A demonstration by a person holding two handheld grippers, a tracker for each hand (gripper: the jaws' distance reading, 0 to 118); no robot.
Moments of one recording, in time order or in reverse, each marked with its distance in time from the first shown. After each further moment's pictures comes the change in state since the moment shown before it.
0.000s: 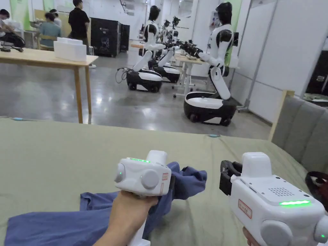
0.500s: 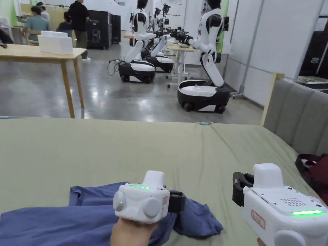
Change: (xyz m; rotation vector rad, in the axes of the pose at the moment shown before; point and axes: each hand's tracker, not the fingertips) left arm 0.015 -0.051 -0.014 0.171 0.122 -0.072; right arm 0.065 -0.054 0.001 -0.101 -0.045 -0.038
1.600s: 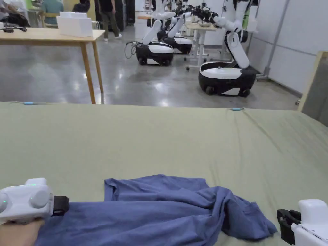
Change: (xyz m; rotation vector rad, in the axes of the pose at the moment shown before) left arm -0.387 -0.063 0.007 -0.402 0.660 0.265; right arm -0.008 -0.081 -0.078 -0.282 -0.039 0.052
